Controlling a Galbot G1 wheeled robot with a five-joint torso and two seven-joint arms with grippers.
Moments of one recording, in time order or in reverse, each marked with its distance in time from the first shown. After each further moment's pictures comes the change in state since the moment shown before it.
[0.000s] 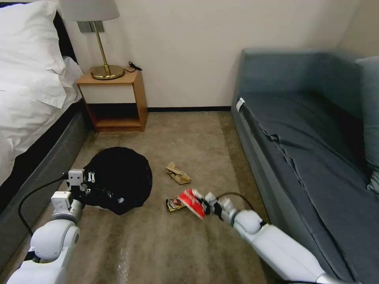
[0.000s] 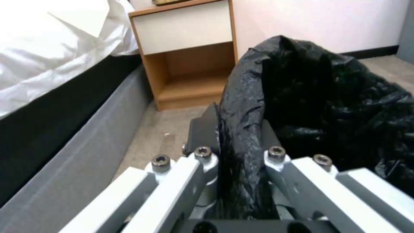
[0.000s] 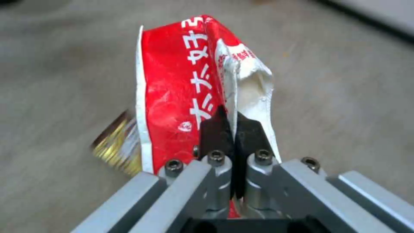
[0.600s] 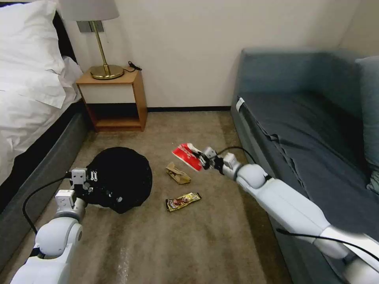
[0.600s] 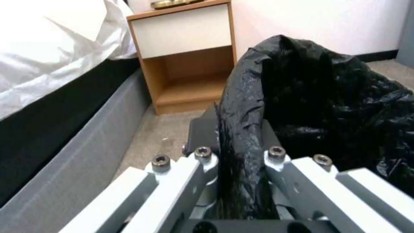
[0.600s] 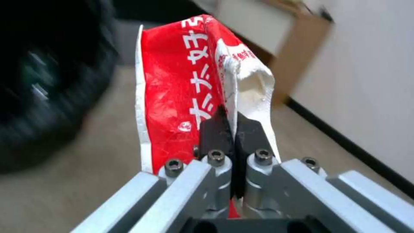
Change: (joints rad) left arm -0.044 0.001 0.015 0.035 -0.004 -0.008 0.004; right arm 0.325 -0.033 -0.166 0.106 0.165 0.023 -0.045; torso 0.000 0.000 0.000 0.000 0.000
